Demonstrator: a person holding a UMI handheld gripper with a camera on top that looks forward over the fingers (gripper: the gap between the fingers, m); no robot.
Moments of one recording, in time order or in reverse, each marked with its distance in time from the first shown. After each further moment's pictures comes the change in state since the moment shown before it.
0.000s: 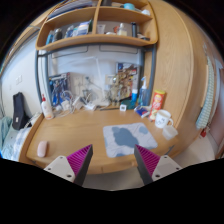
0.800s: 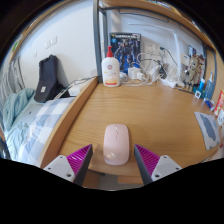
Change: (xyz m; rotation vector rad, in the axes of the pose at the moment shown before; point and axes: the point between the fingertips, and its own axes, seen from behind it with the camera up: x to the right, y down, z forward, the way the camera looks) arm -0.385 0.123 0.104 -0.222 -0.330 -0.168
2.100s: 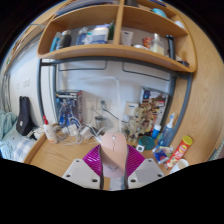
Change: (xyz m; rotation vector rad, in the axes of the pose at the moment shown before) arm 0.350 -0.253 -0.149 0.331 0.196 -0.028
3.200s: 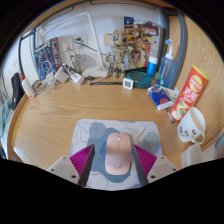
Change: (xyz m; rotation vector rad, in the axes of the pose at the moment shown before) arm 0.110 0.262 0.063 -0.471 -0.057 0.072
